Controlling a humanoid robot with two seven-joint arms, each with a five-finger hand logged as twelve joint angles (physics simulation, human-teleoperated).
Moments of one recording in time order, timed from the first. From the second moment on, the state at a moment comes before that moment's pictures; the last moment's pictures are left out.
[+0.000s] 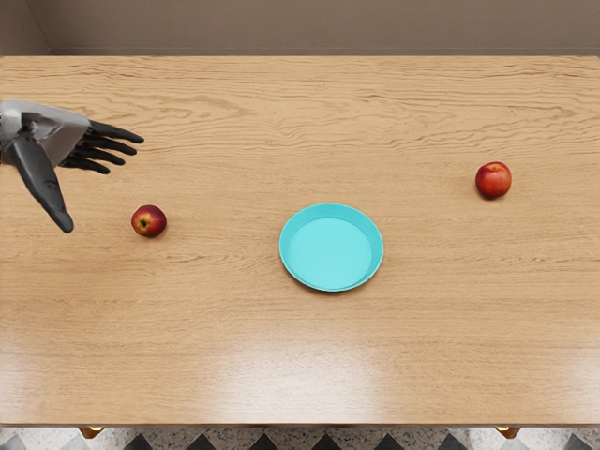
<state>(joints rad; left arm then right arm) -2.18 0.68 1.34 -1.36 -0.09 -0.61 -0.31 -0.07 0.00 0.05 0.17 0.00 0.17 -0.03</state>
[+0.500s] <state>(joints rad) -2.25 0.05 1.40 -1.36 -0.10 -0.36 -0.30 -0.07 0.00 0.00 0.17 0.00 0.17 -0.04</state>
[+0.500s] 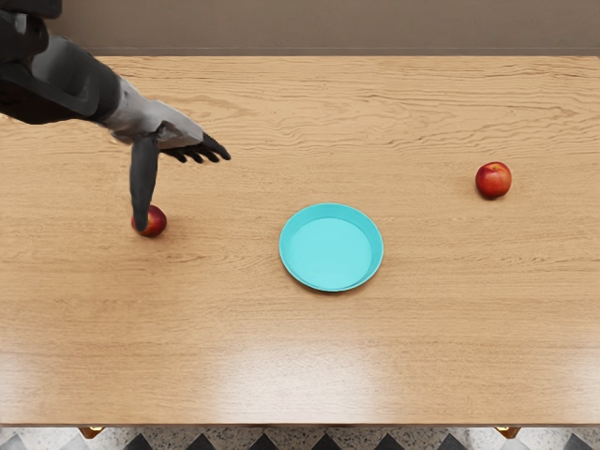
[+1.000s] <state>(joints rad) -2.04 0.00 1.38 -1.58 -0.53 0.45 -0.11 -0.07 0.00 0.00 0.17 0.00 0.17 -0.04</state>
